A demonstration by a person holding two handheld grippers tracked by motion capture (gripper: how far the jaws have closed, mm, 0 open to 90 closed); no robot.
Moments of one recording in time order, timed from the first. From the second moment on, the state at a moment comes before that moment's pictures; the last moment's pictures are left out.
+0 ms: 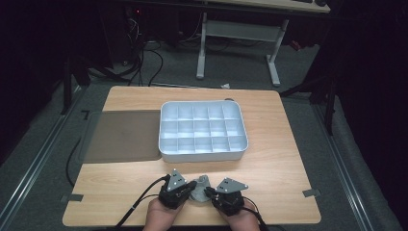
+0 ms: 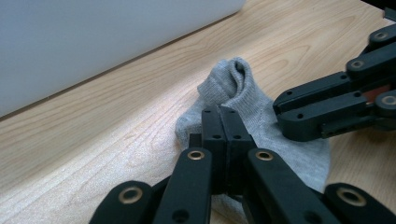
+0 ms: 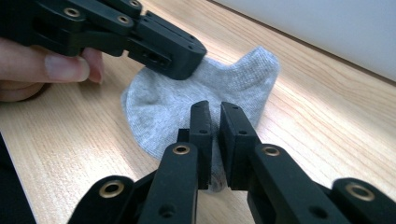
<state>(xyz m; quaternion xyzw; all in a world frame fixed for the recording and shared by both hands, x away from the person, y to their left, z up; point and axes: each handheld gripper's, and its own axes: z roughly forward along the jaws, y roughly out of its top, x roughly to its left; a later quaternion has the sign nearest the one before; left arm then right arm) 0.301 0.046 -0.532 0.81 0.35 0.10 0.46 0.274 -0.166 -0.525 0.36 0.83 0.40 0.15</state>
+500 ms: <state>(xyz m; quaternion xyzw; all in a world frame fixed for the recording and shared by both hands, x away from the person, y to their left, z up) 0.301 0.046 -0.531 0.81 0.35 0.11 0.46 0.274 -0.163 -0.525 0.36 0.83 0.40 0.14</state>
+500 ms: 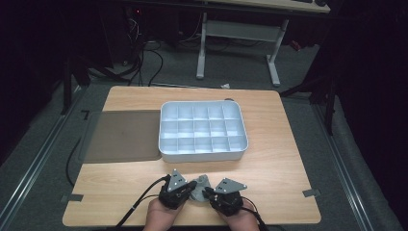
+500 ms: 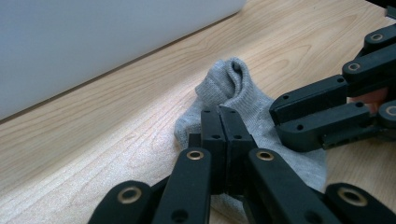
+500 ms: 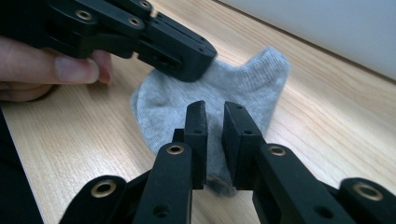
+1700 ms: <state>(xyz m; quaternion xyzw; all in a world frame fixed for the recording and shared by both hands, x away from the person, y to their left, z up) 0.279 0.043 -0.532 0.83 0.33 0.13 0.44 0.278 -0.176 -0.531 0.42 0.80 0.41 0.10</state>
